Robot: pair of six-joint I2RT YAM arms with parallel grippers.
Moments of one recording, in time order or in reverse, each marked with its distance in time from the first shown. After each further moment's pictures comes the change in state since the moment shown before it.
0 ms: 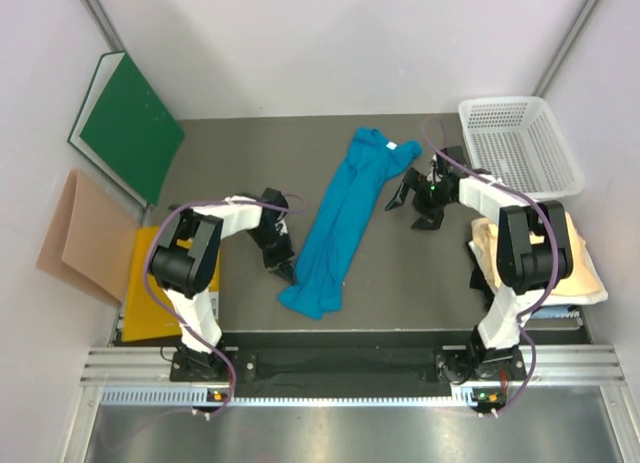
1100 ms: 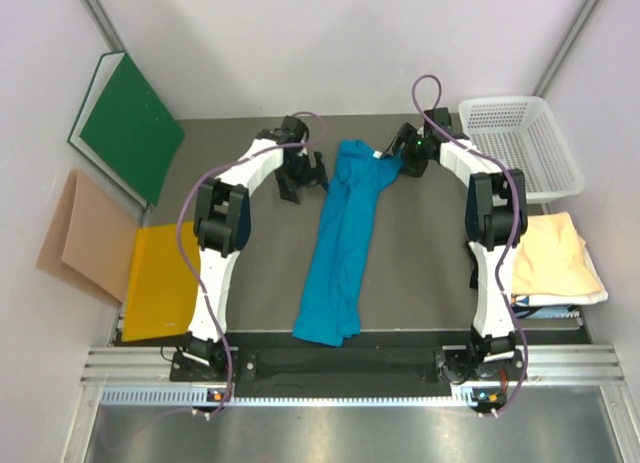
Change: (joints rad) left arm 0.002 0.485 0.953 -0.055 -0.255 0.061; right arm -0.019 0.468 0.639 0.097 0.100 0.043
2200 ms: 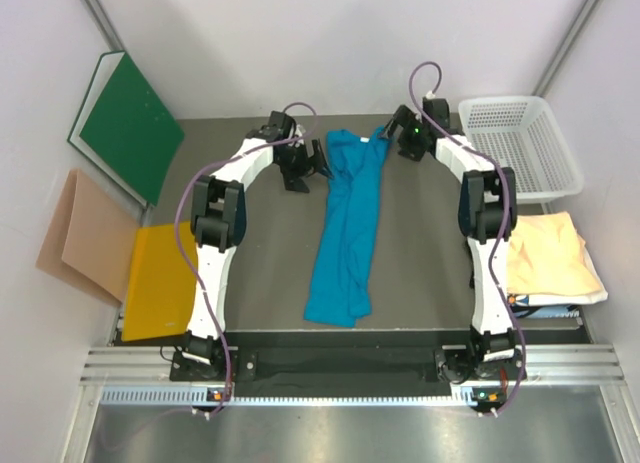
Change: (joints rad) left arm 0.089 0.079 0.059 0.161 0.331 0.020; right arm 0.001 0.179 0.243 0.151 0.023 0.007
